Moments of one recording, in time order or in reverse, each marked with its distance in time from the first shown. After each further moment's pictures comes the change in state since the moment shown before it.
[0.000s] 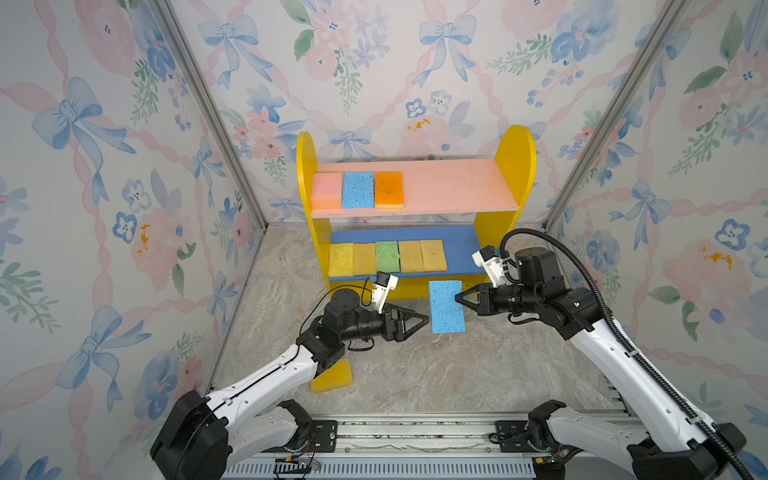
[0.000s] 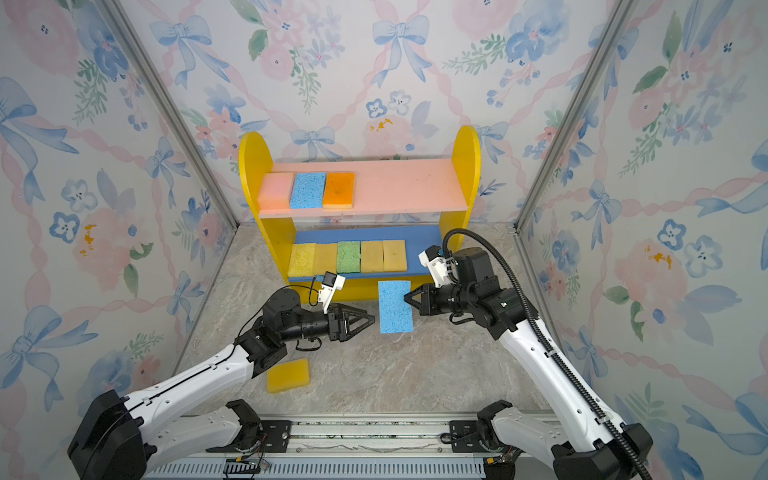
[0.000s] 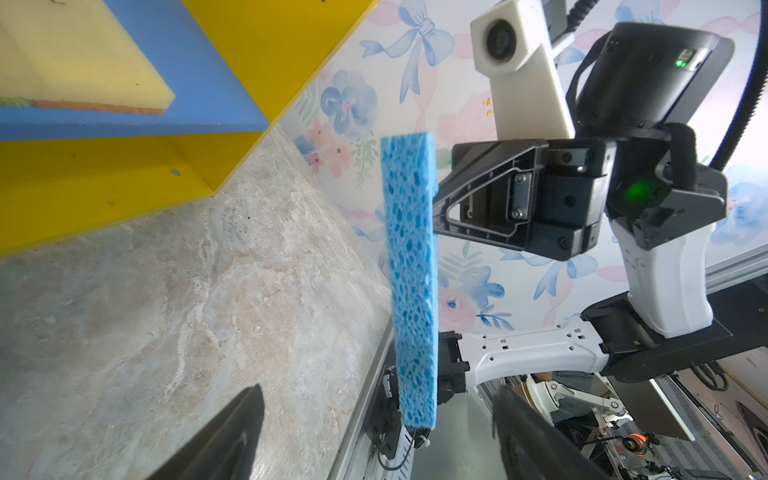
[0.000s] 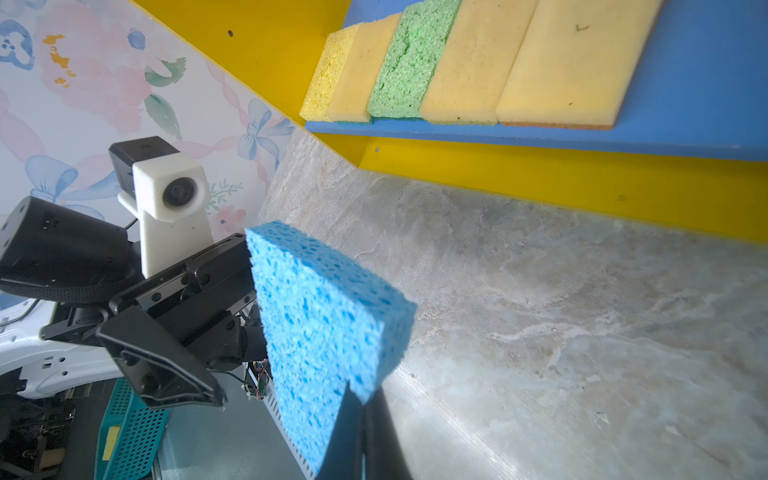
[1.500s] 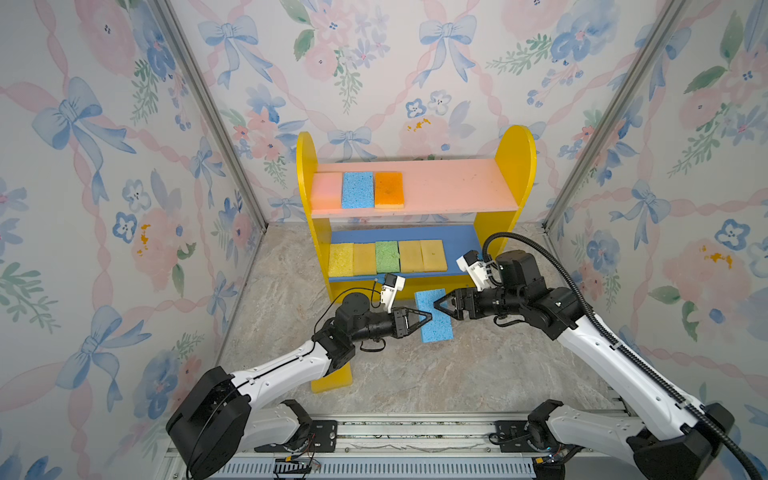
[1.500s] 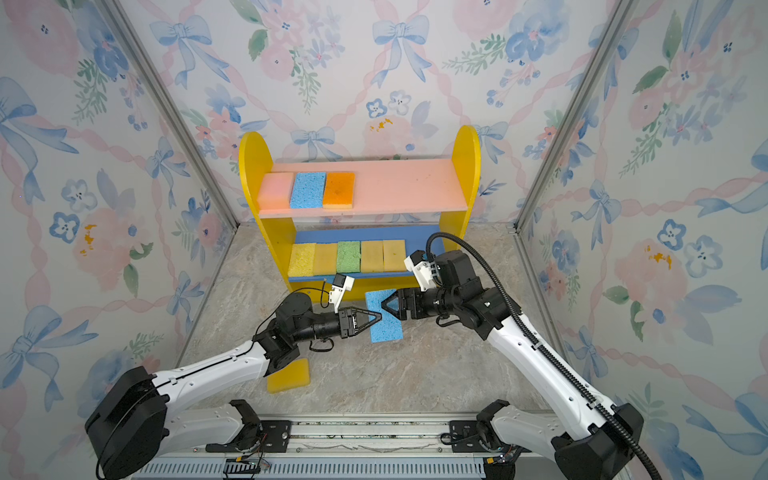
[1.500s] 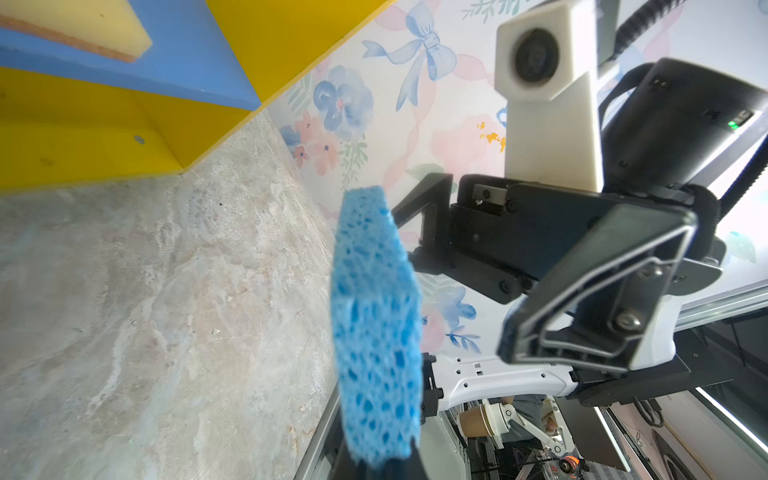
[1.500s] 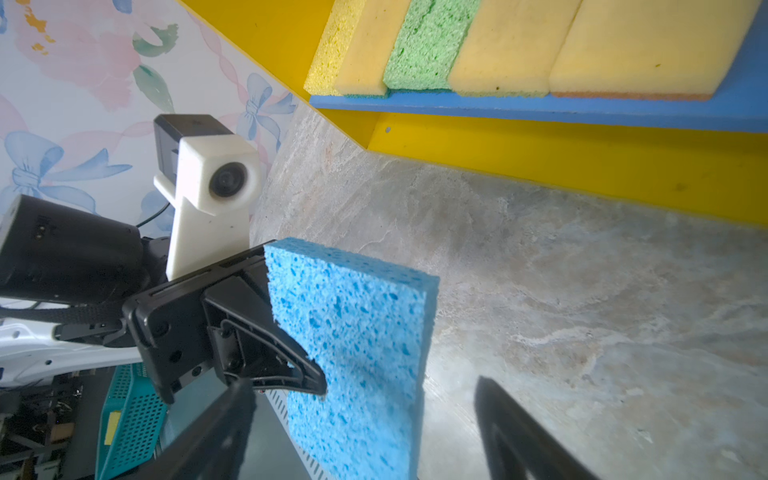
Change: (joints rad) left arm -0.056 0.120 -0.036 0.214 -0.045 -0.199; right arm 0.105 0.045 -0.021 0.057 0.058 0.031
